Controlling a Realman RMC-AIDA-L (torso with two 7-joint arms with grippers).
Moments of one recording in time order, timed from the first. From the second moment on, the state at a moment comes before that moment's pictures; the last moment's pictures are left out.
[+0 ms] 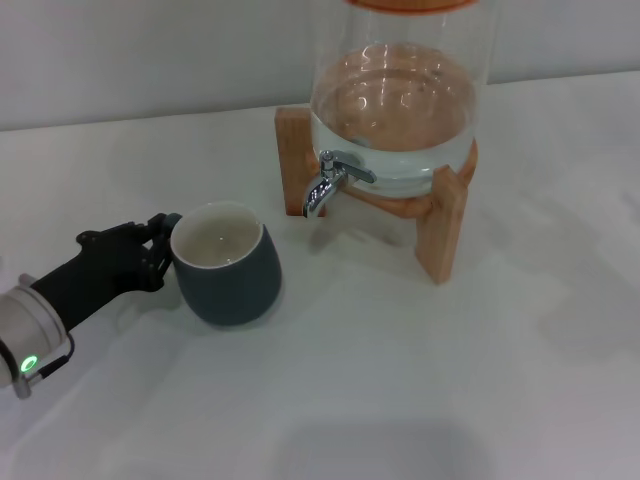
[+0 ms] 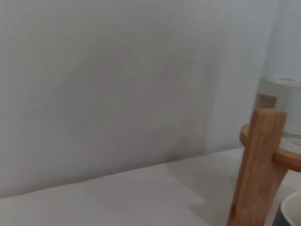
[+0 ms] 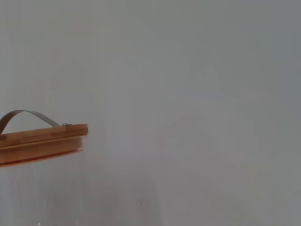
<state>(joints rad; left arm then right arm) -0.54 -2.08 1.19 0.24 -2.04 -1.00 2.24 0.17 1.99 -0.36 -0.84 1.61 1.57 -1.79</state>
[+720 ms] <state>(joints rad) -0.61 -2.08 1.29 0.24 -2.03 -0.92 2.15 0.17 1.99 -0.36 -0.84 1.61 1.57 -1.79</state>
